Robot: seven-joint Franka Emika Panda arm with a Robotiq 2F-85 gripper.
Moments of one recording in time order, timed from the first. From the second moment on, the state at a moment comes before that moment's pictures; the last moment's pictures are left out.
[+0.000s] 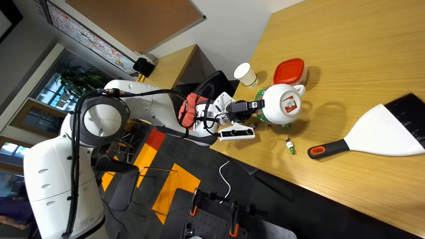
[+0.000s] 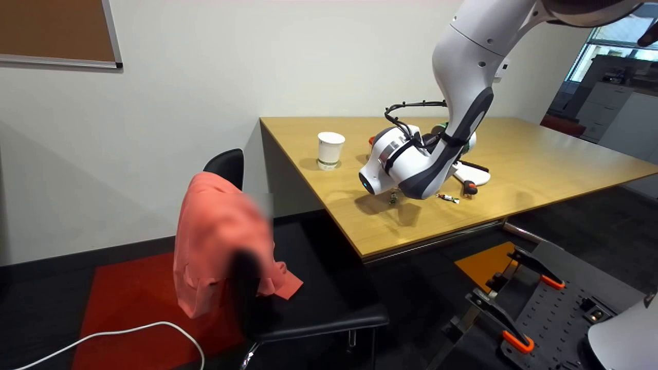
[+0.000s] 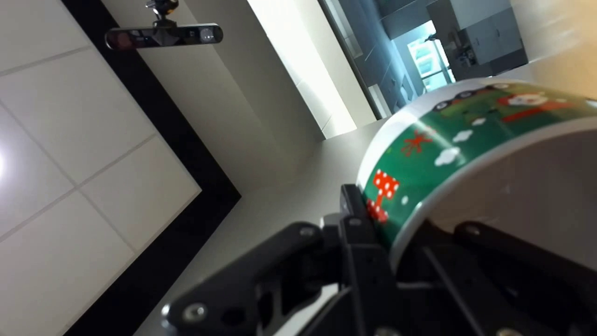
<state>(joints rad) 0.04 0.88 -0.01 -1.91 -1.52 1.12 1.67</state>
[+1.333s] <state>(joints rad) -0.15 0.48 0.03 -2.08 -1.47 1.71 1.63</state>
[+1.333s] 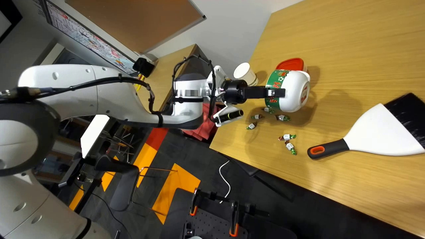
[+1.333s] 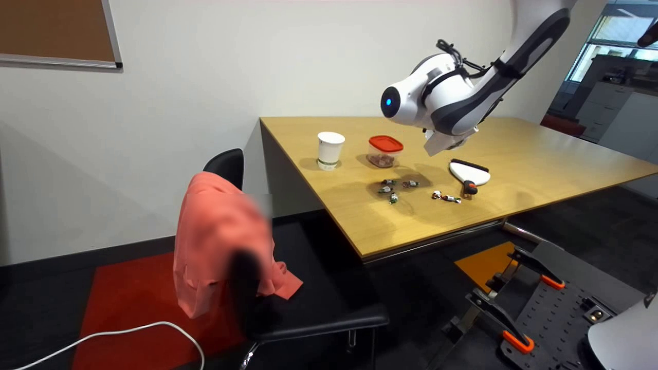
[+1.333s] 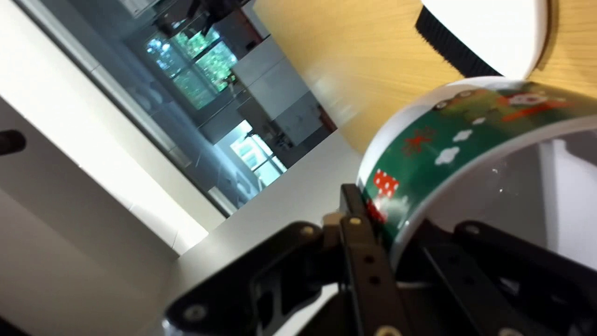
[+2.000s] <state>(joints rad) -0.20 0.08 -0.08 -2.32 -1.38 2.42 1.54</state>
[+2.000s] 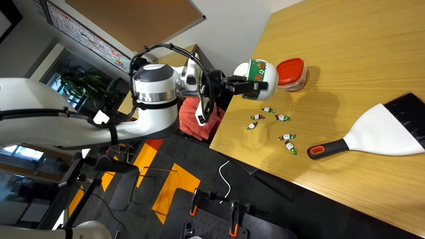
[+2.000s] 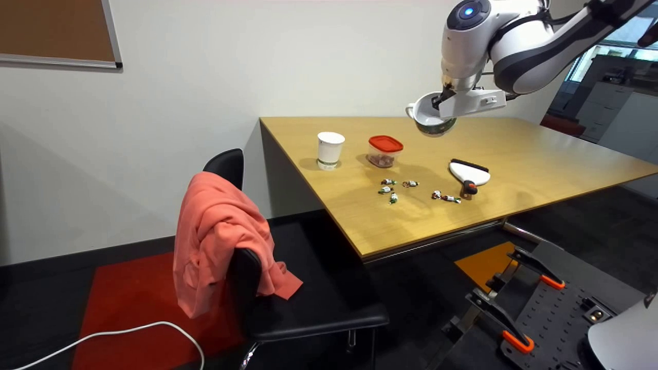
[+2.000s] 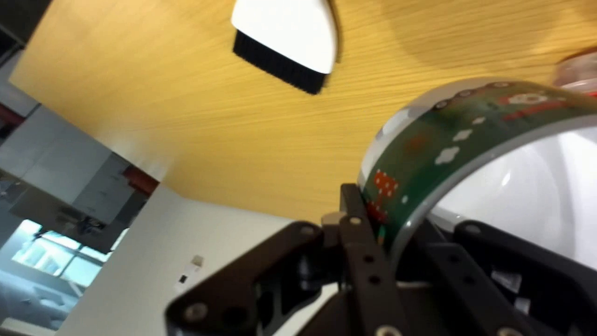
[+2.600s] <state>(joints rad) -0.17 0.07 -0.05 -2.43 -1.34 2.95 1.48</state>
